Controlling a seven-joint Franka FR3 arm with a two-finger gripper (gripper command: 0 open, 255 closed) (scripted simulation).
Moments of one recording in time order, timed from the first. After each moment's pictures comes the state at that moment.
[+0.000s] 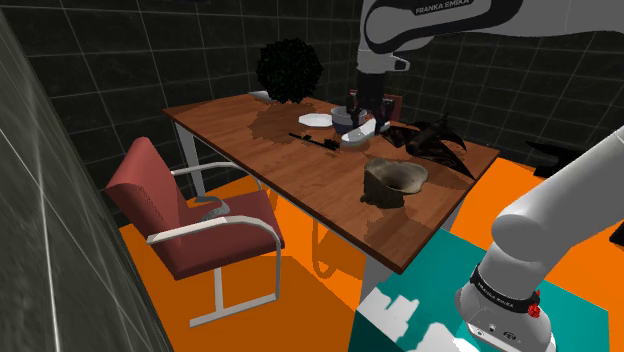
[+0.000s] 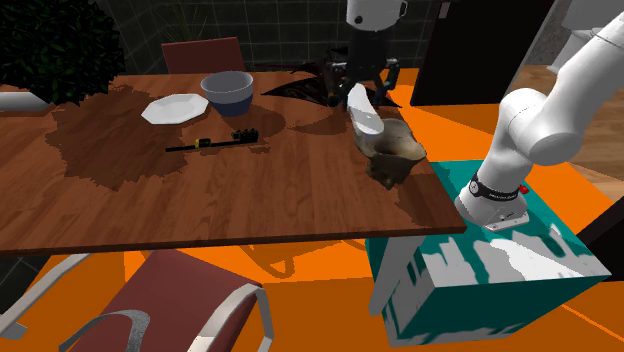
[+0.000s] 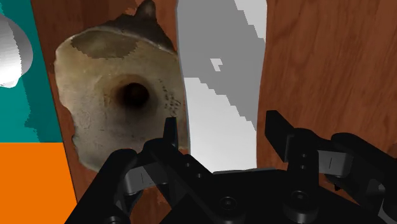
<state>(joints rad) -0.26 -0.34 0.22 -2.09 0.07 1.74 1.44</state>
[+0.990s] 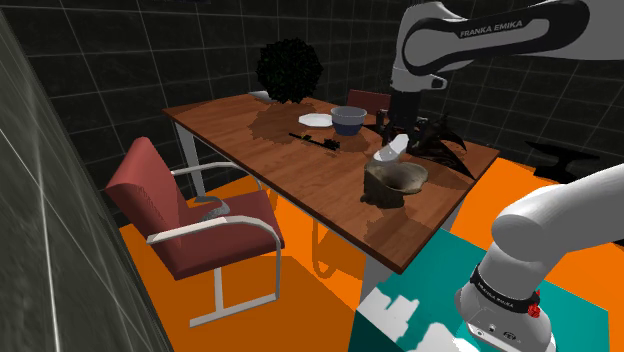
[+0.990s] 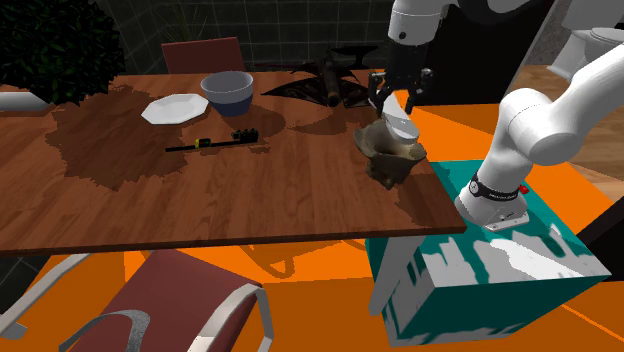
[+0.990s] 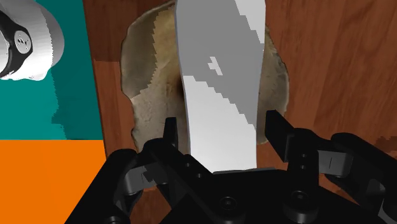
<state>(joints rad) -0.26 -0.63 0.15 -2.41 0.08 1.77 1.34</state>
